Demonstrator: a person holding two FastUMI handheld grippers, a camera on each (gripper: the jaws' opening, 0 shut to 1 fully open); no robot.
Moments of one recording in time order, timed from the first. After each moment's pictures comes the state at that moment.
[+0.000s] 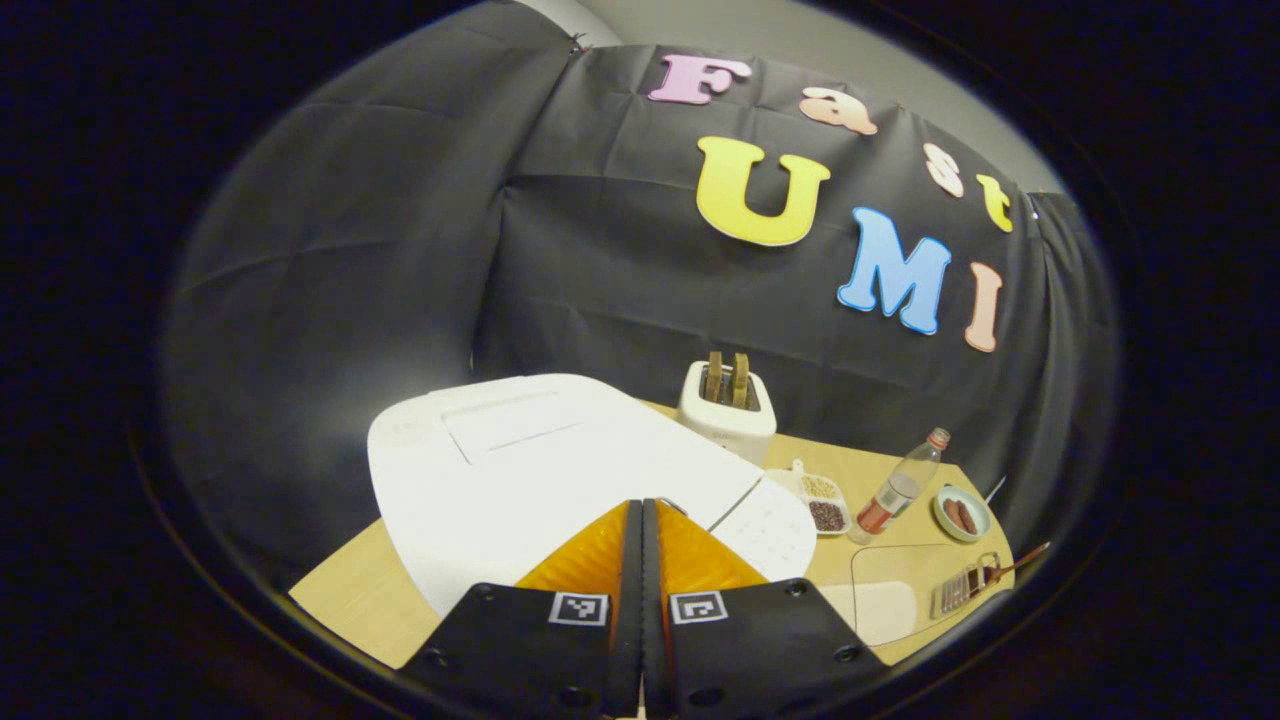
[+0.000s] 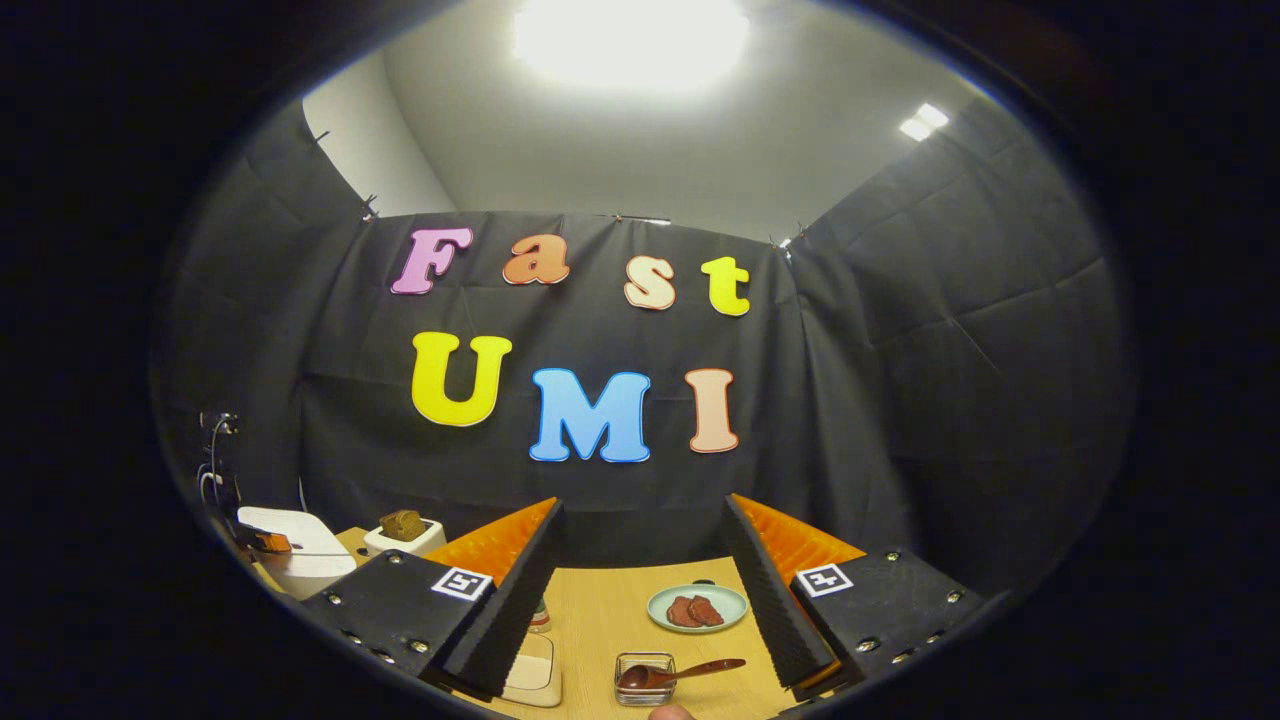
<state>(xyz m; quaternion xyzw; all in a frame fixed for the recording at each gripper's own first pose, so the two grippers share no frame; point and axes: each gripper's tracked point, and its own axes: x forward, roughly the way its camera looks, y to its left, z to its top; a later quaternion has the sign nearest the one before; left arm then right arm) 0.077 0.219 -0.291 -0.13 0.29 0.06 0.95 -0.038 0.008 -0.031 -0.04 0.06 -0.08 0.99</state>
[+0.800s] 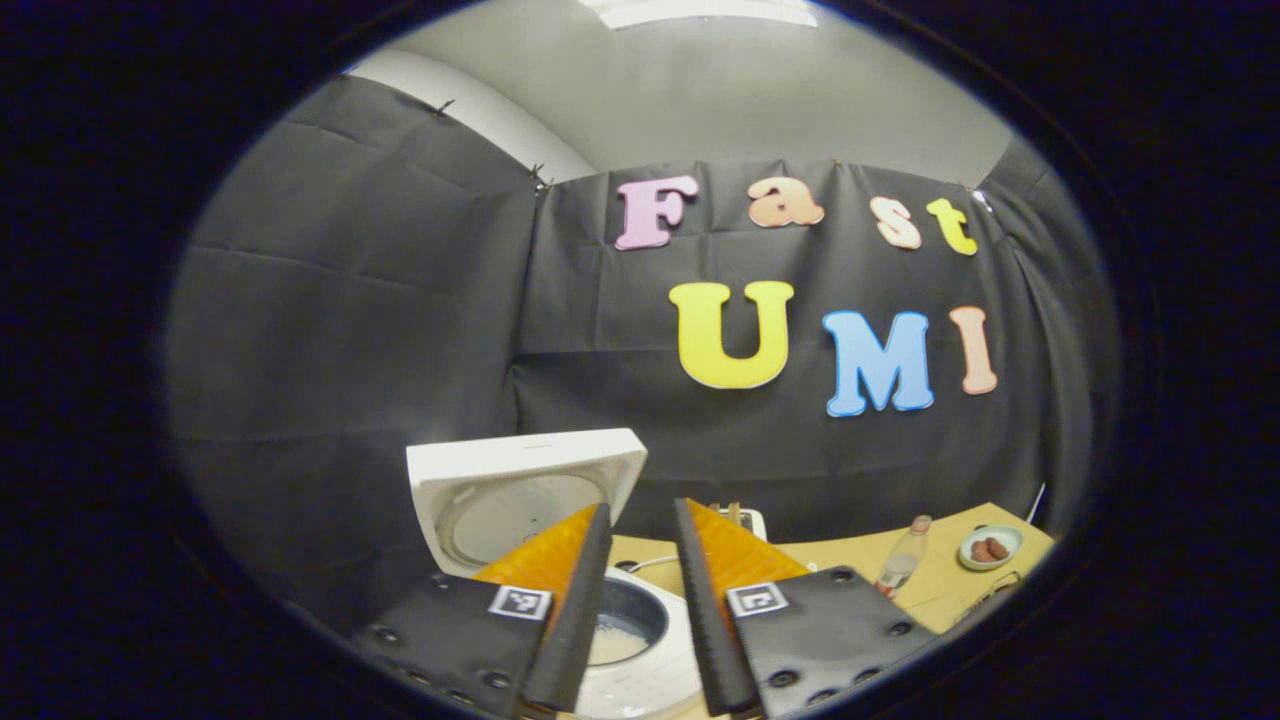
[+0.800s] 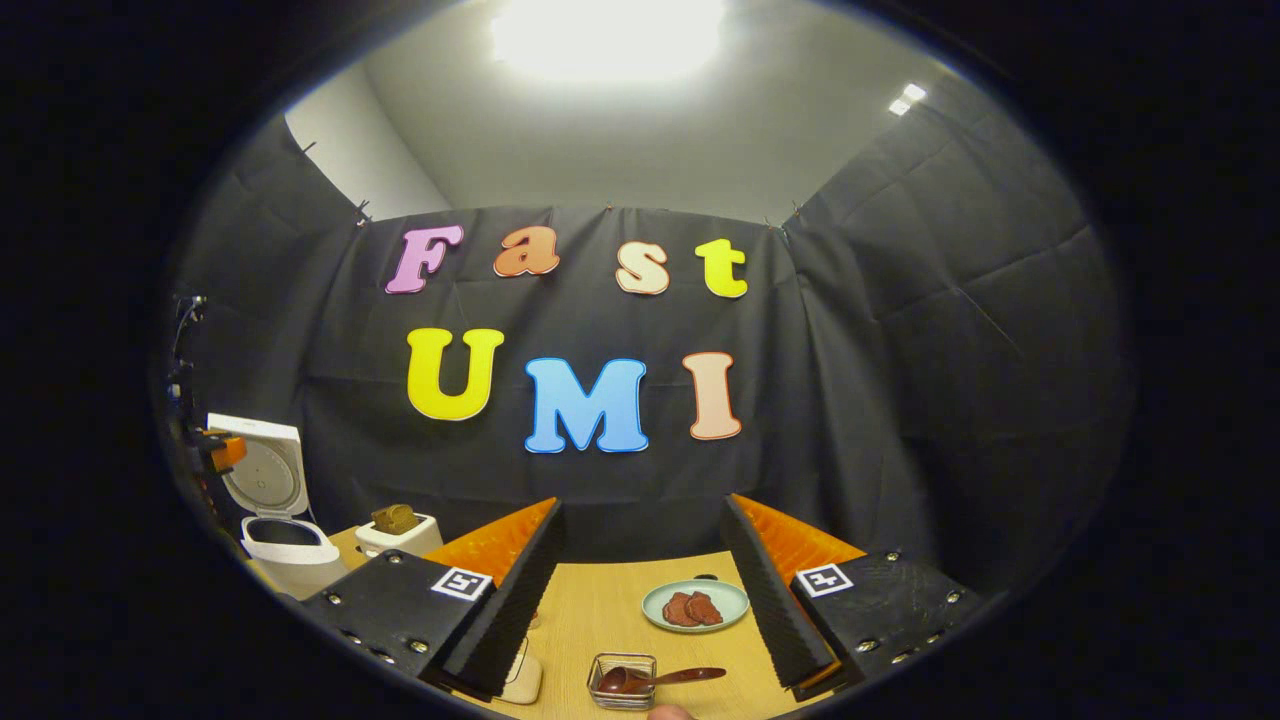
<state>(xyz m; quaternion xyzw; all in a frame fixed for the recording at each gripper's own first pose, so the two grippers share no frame) 0.074 0.191 -0.082 -0.01 0.06 0.10 0.99 -0.015 -0.035 -0.073 -0.02 0.07 -0.06 1.00</state>
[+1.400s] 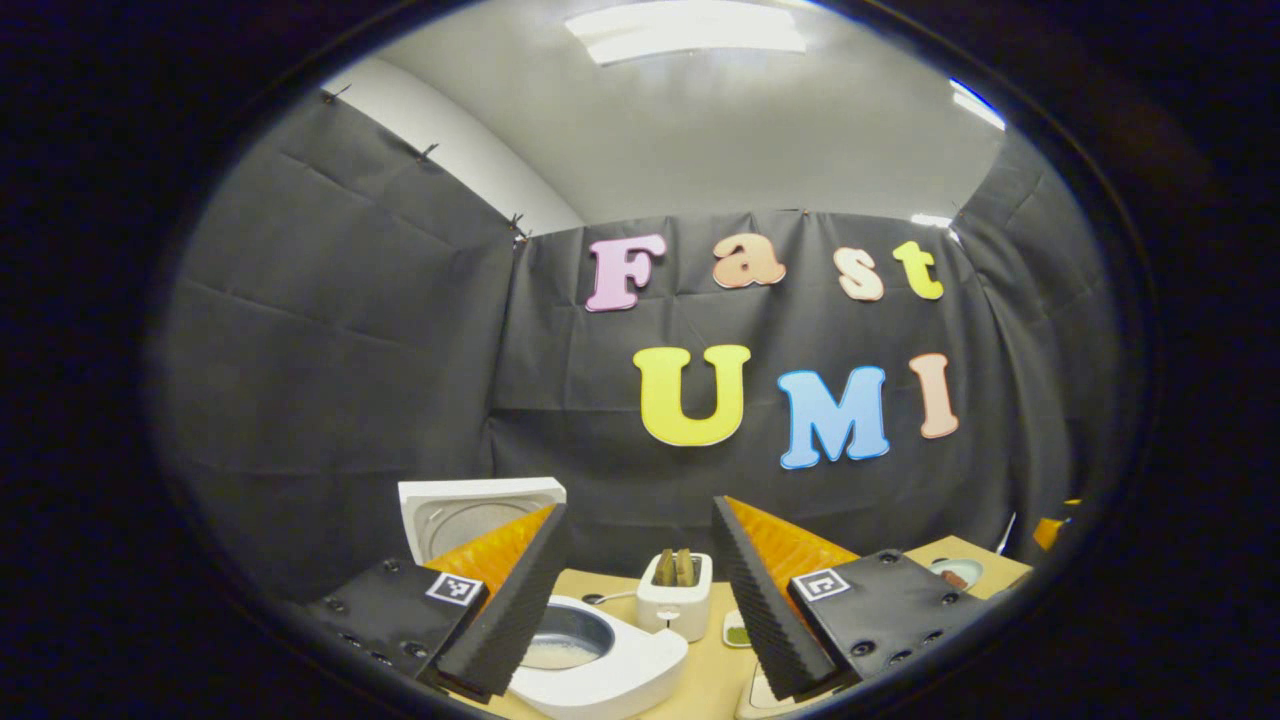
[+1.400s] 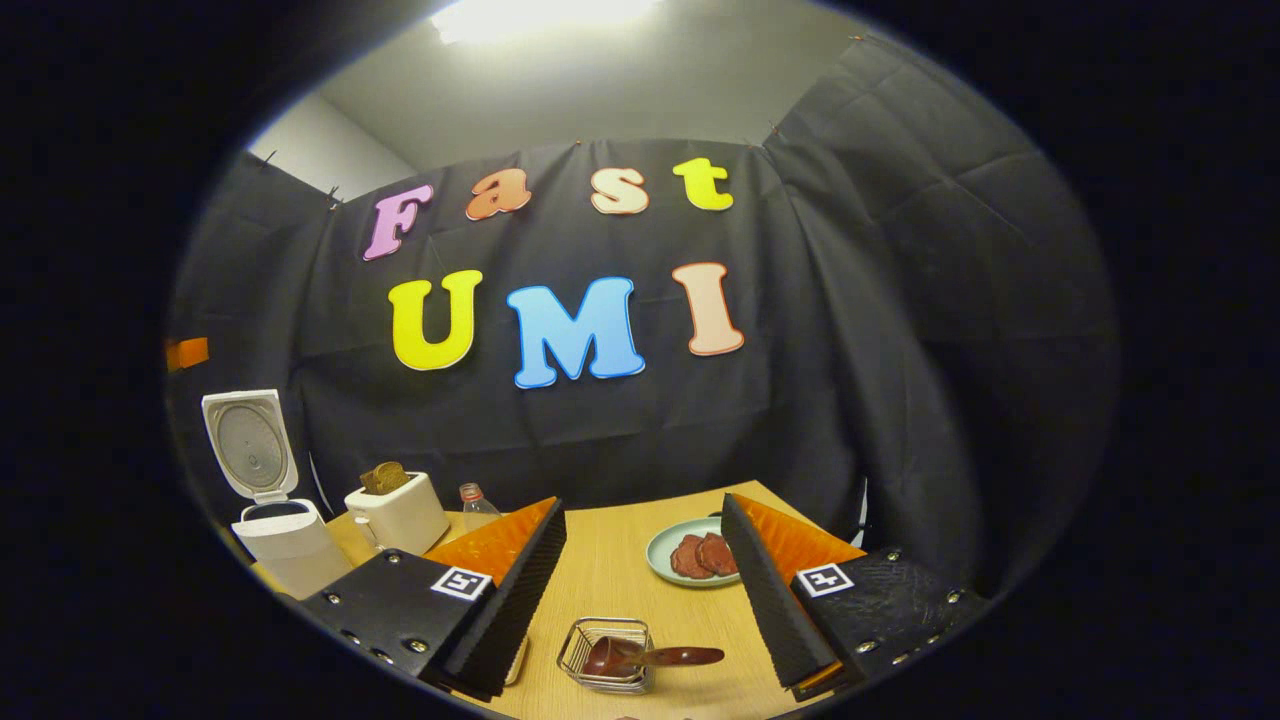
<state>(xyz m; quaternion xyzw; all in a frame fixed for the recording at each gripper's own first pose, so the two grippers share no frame) 0.031 0.129 -0.002 0.00 0.01 0.07 1.00 -0.003 -0.076 -0.196 0.06 0.16 -0.05 0.98</state>
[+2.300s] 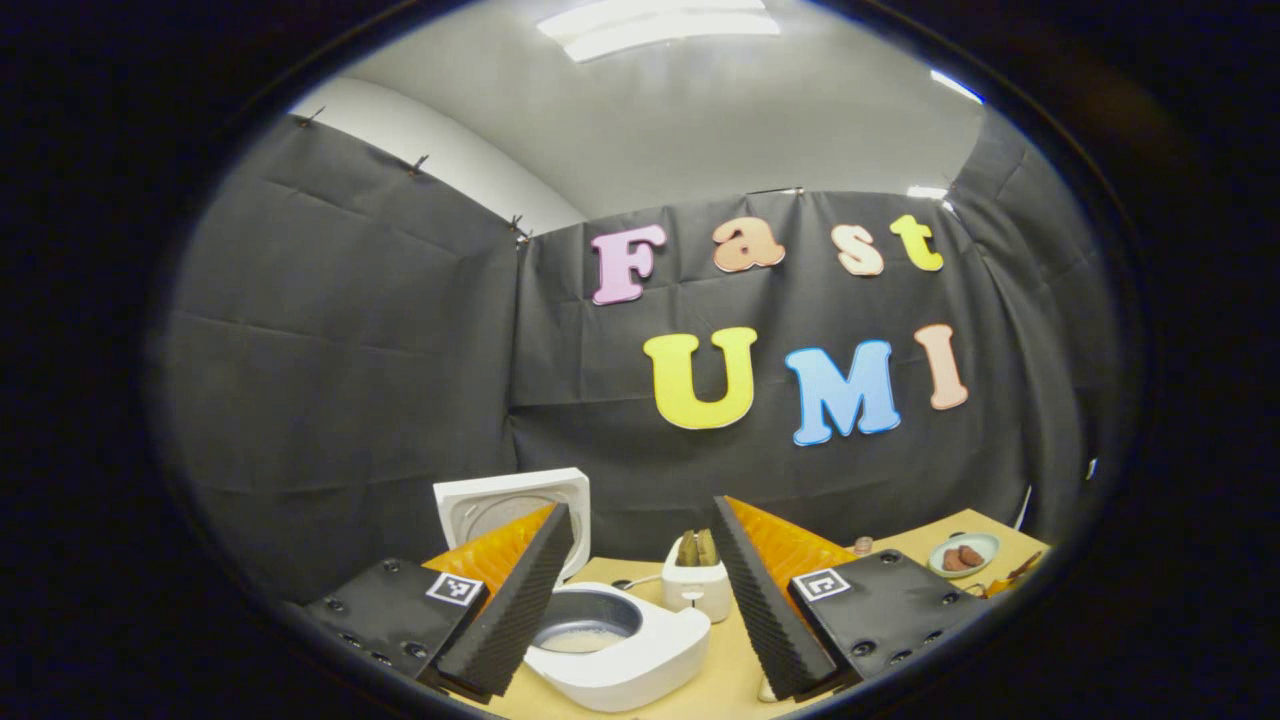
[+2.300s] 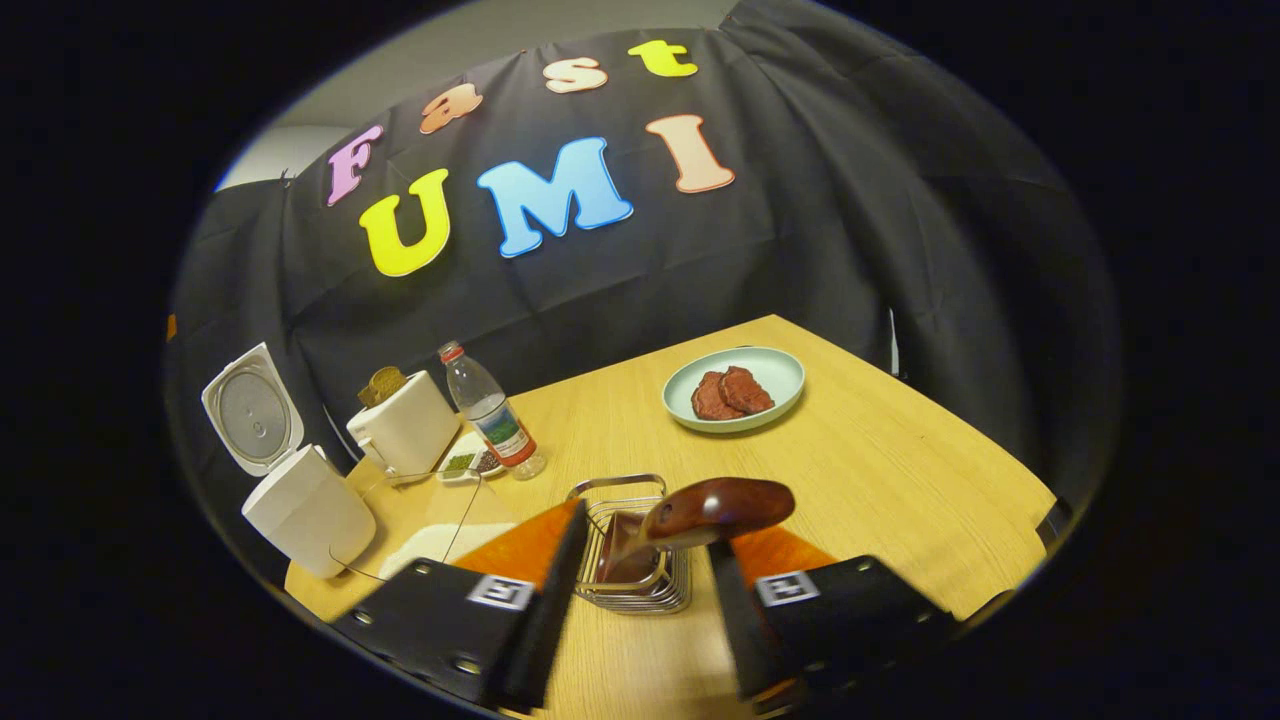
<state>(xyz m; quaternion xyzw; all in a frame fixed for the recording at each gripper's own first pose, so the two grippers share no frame) 0.002 0.138 -0.006 0.03 0.04 0.10 0.99 -0.043 -0.055 -0.336 0.12 0.33 -0.05 0.93</state>
